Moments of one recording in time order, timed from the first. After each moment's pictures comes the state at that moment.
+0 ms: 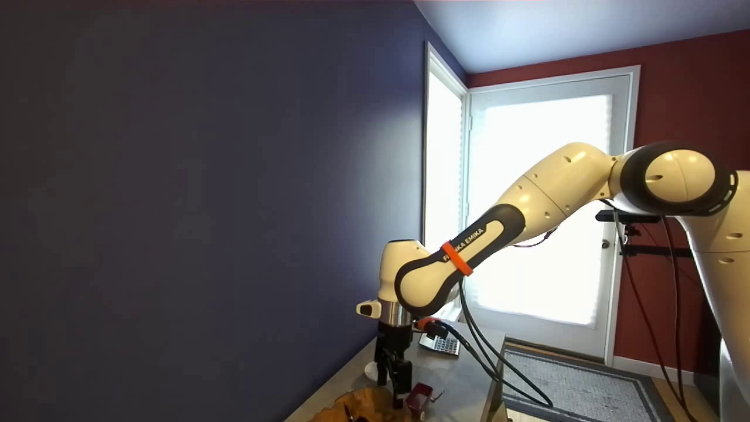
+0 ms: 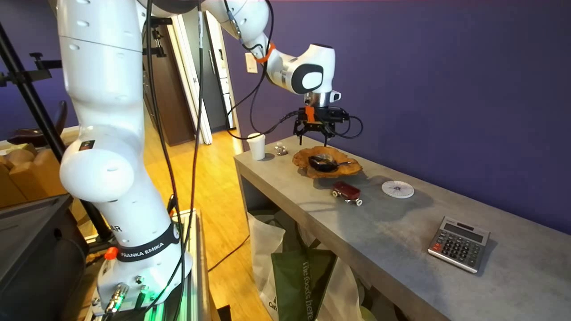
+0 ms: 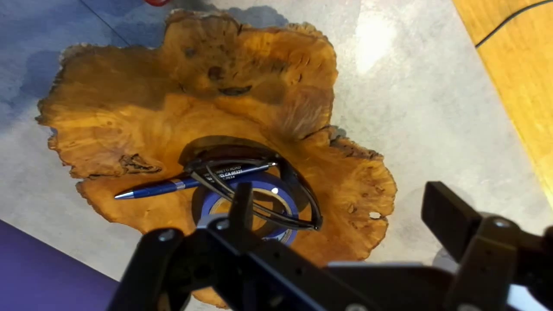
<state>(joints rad) 0.10 0.29 0.26 -2.04 0.12 2.36 -0.84</state>
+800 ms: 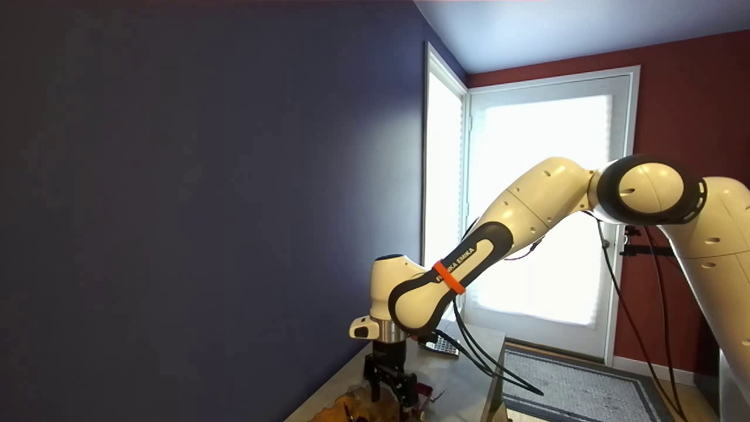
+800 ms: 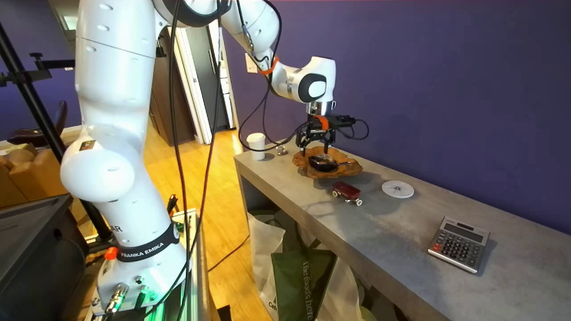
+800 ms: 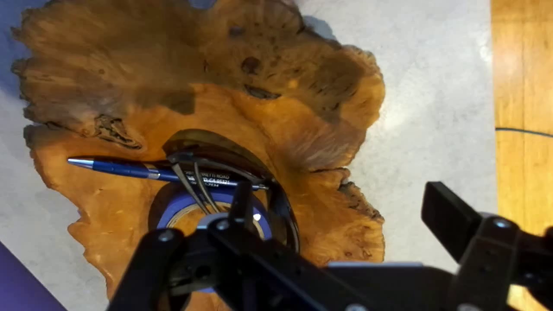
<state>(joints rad) 0.11 0.40 0.27 -1.98 -0.02 2.34 -1.12</state>
